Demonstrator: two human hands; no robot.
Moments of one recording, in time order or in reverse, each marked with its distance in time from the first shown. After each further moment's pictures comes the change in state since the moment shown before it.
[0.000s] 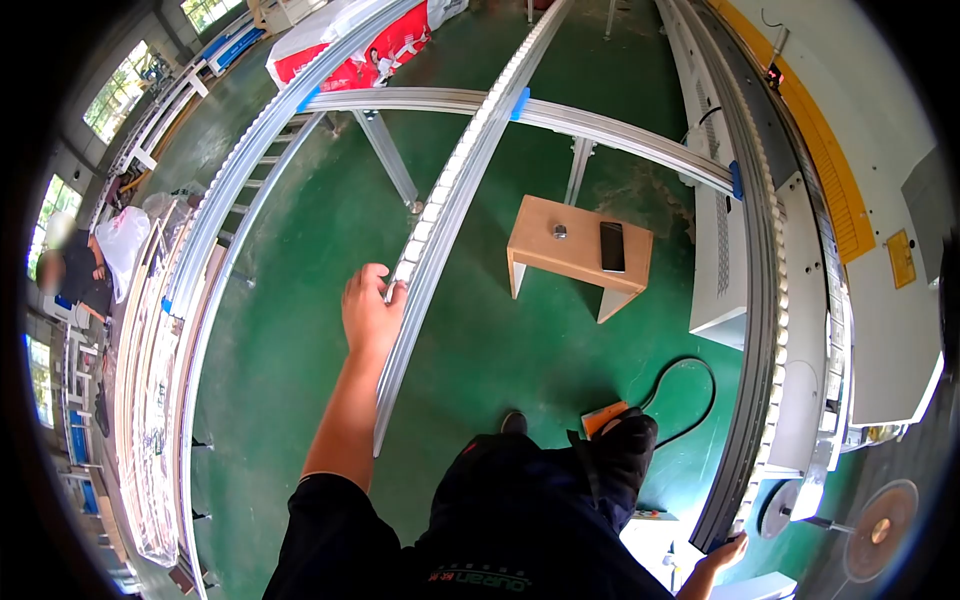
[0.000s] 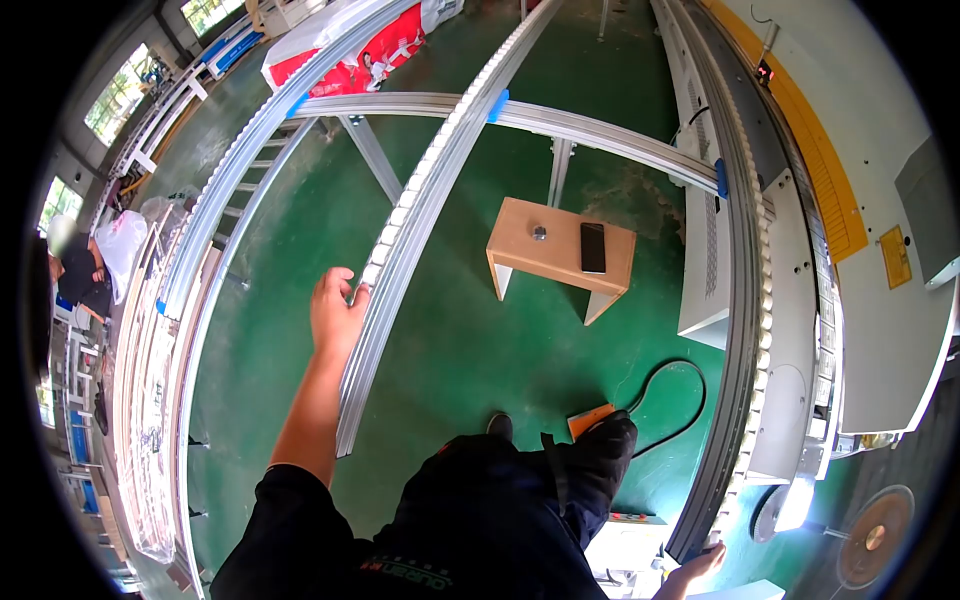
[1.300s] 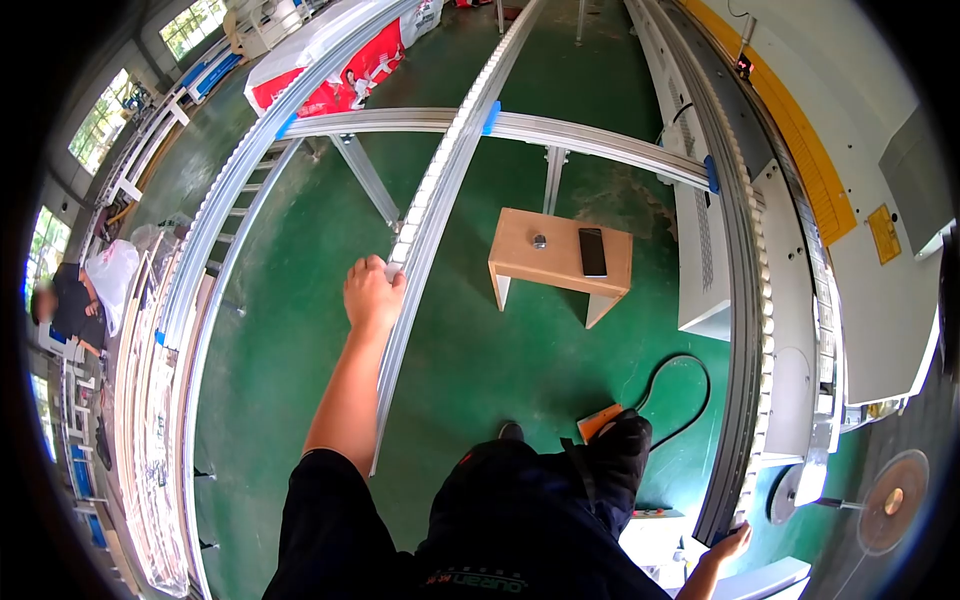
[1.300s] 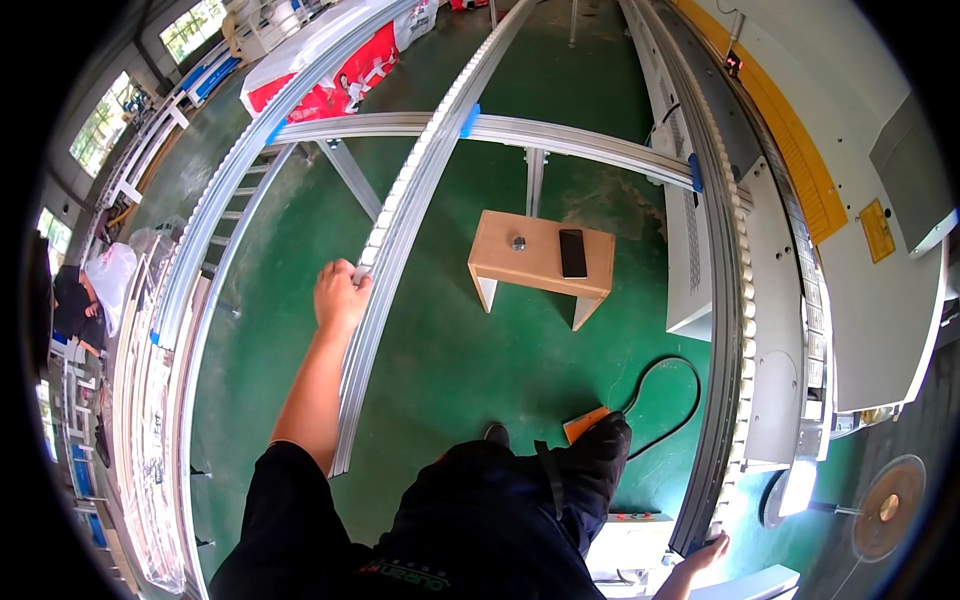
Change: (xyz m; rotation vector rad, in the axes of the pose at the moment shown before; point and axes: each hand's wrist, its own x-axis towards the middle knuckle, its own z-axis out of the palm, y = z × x) left_hand 0.055 0.012 0.045 0.298 -0.113 0.030; right_hand -0.008 0.000 0.008 0.085 0.079 -0.046
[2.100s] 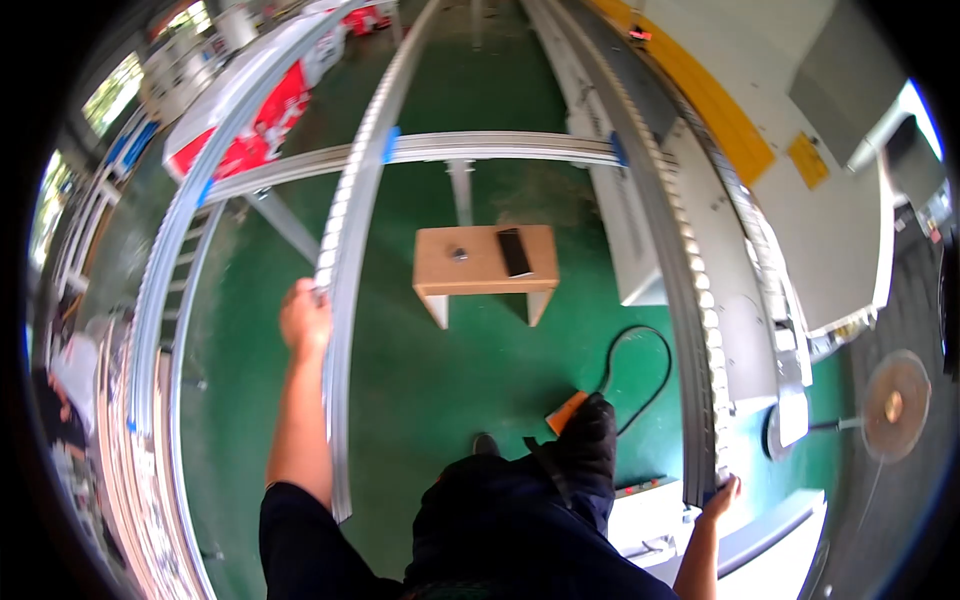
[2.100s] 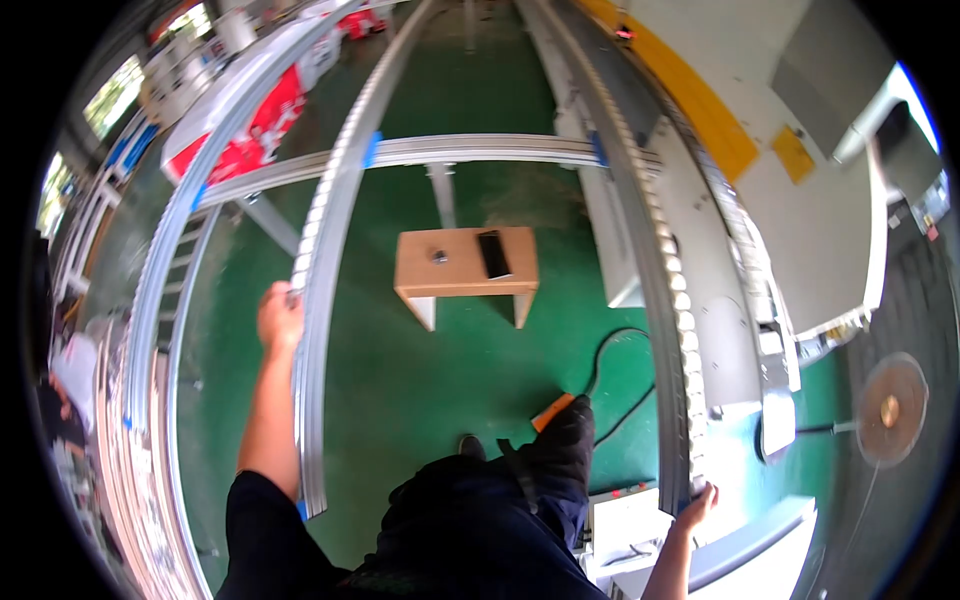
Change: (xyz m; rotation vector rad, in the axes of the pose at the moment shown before) left_hand 0.042 -0.001 0.030 -0.139 0.120 0.110; right_hand 0.003 0.020 -0.004 0.030 -0.078 0.058
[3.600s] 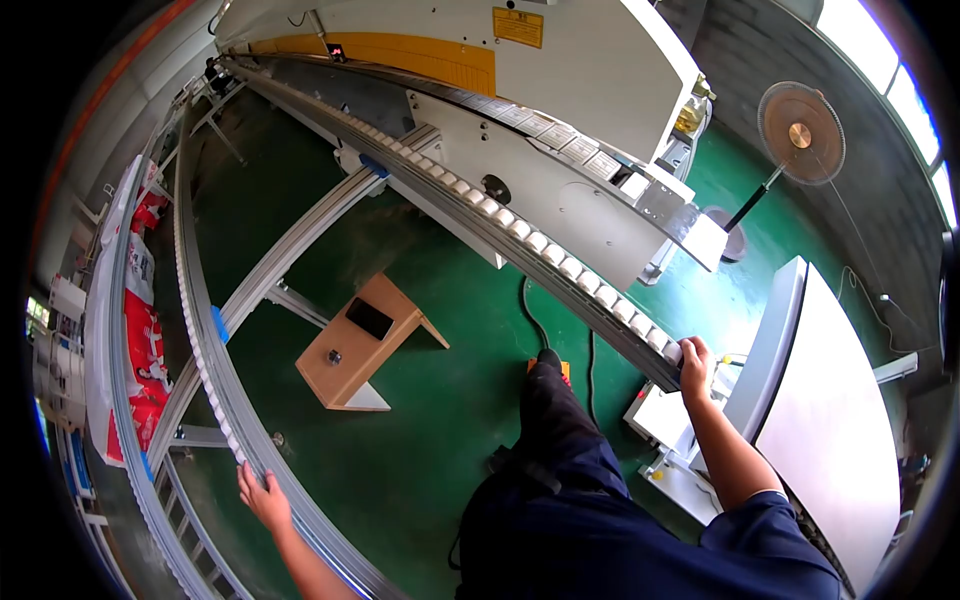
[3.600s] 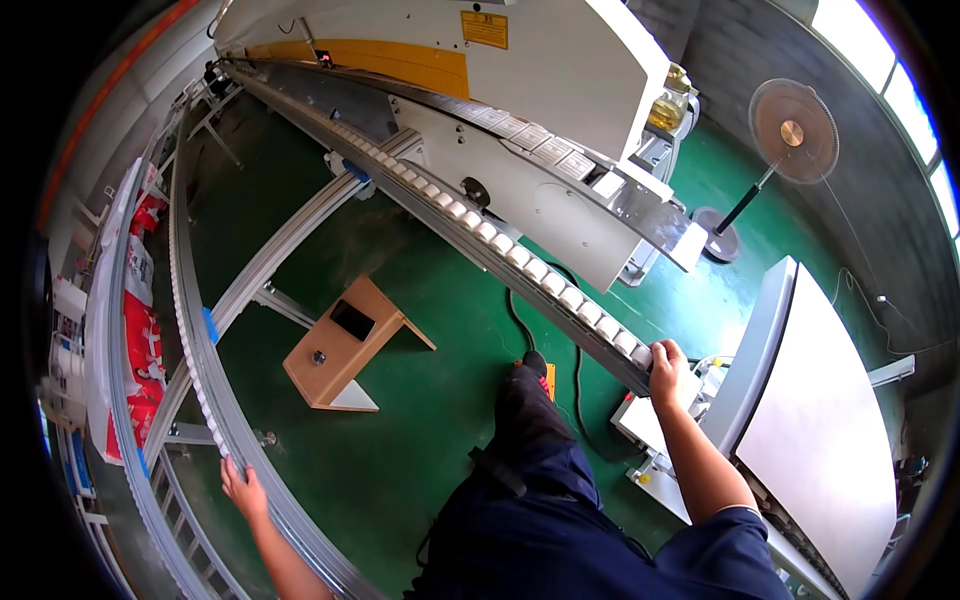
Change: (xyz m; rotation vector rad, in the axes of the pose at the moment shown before) left_hand 0.019 -0.024 0.022 0.022 -0.160 0.332; right_hand -0.043 -0.054 0.017 -0.161 0.074 -0.033
